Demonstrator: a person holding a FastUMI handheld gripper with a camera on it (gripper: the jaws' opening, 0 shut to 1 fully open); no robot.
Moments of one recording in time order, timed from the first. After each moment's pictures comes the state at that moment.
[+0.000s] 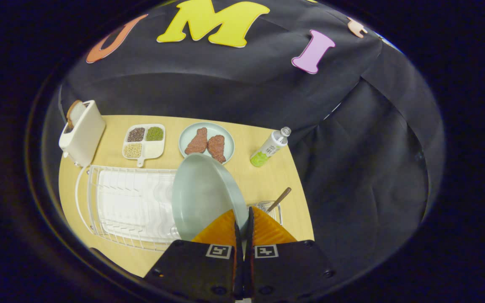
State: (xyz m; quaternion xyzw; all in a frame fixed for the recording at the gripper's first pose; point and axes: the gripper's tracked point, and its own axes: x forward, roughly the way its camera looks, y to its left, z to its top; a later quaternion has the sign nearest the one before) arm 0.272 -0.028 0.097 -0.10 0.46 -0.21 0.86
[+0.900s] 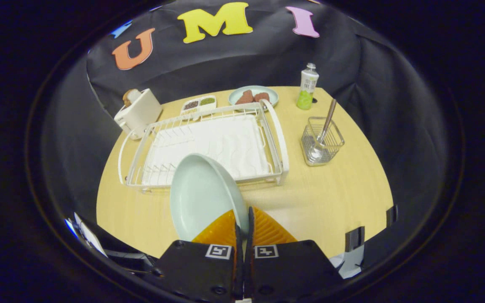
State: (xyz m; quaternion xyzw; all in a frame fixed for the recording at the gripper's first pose) arm 0.098 0.003 -0.077 0.05 0.47 -0.05 0.88
